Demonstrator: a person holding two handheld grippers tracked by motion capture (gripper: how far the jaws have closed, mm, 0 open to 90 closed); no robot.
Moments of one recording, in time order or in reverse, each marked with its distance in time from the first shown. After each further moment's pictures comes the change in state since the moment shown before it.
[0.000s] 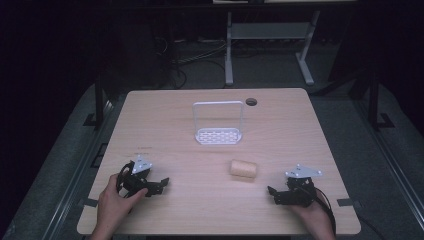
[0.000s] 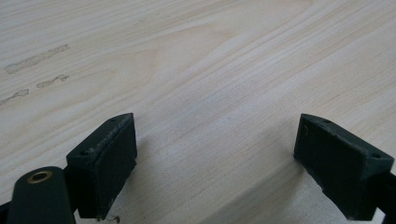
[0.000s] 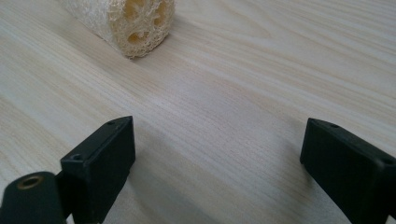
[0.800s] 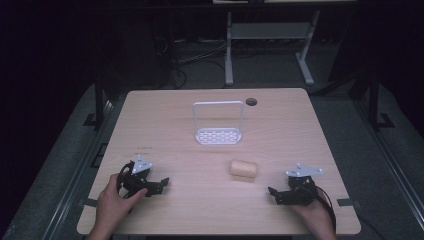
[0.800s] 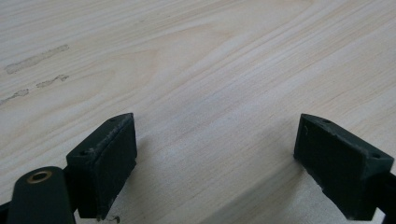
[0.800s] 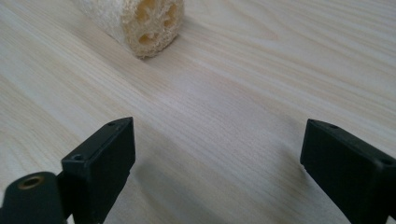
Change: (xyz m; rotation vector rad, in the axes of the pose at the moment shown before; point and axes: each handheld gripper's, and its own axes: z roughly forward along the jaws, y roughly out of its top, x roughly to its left) left arm 0.000 0.000 0.000 0.000 0.000 -0.001; right arm -0.002 0.004 -0.004 0.014 0.039 -0.017
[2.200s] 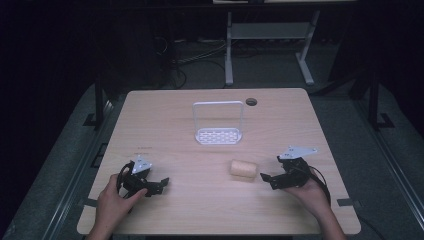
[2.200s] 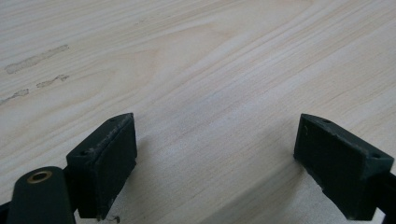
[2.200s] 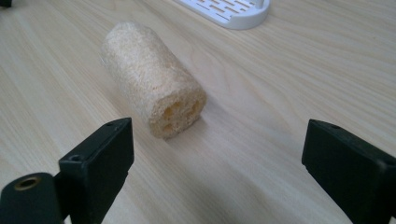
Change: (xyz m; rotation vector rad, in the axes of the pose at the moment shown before) left arm 0.000 0.000 0.000 0.001 0.000 0.001; right arm -0.009 0.053 0.005 -0.053 0.134 -0.102
